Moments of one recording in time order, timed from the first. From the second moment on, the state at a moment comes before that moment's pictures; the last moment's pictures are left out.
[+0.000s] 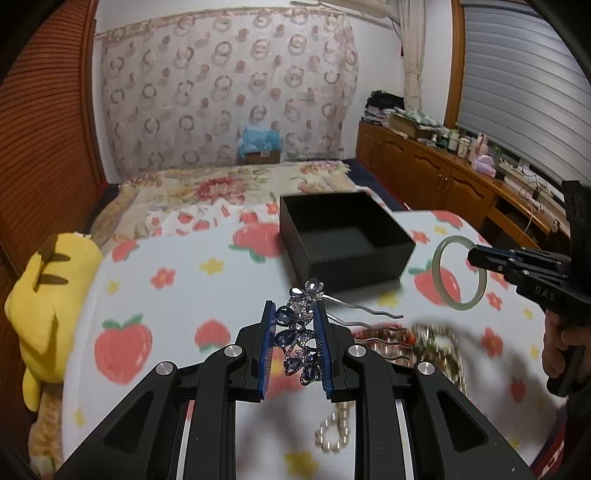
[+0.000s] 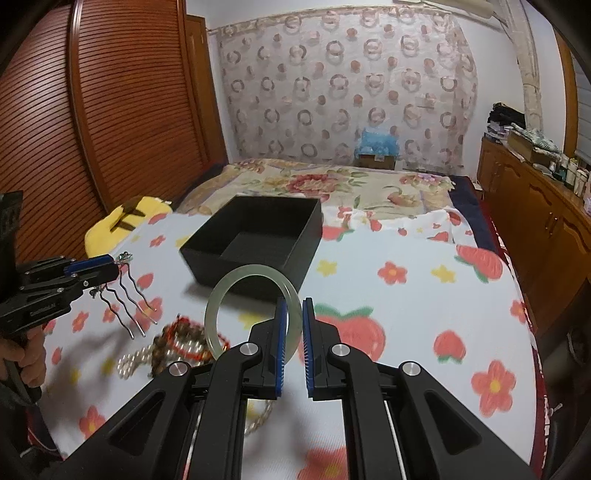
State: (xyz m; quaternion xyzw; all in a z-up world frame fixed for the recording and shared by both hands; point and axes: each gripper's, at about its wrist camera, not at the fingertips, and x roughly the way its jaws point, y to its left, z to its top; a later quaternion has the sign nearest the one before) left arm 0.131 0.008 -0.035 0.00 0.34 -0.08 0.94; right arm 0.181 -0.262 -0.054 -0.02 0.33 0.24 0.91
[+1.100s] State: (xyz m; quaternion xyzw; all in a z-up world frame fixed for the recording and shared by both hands) left arm 0.238 -0.025 -0.038 0.01 0.36 -0.08 0.93; right arm 0.256 -0.226 -0.042 -0.04 0.33 0.22 0.92
